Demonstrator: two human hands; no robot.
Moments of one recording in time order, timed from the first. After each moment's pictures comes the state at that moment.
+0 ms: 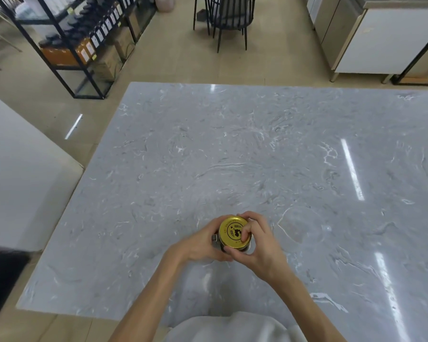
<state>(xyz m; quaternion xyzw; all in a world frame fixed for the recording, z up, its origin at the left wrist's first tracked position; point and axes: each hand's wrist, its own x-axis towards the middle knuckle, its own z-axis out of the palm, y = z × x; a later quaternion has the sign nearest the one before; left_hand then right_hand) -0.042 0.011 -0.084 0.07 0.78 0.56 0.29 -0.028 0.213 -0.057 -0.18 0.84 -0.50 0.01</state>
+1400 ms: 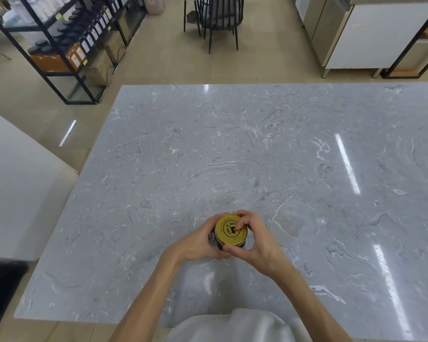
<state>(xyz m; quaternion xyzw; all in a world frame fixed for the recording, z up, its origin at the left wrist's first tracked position) -0.041 0.010 -0.086 0.06 0.78 0.55 0.29 -0.029 0.220 -0.060 -0.15 0.82 -0.55 0.09</state>
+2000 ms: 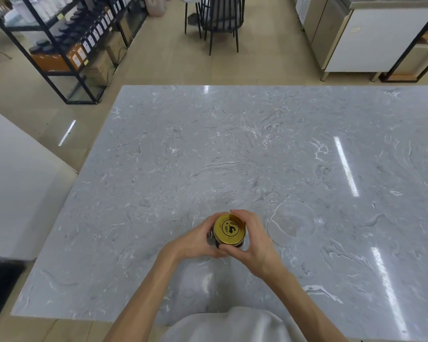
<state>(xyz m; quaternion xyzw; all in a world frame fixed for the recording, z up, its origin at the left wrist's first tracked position) -0.043 0.010 -0.087 0.08 0.78 0.54 0.29 -0.024 0.213 -0.061 -0.17 0.85 -0.50 0.05</state>
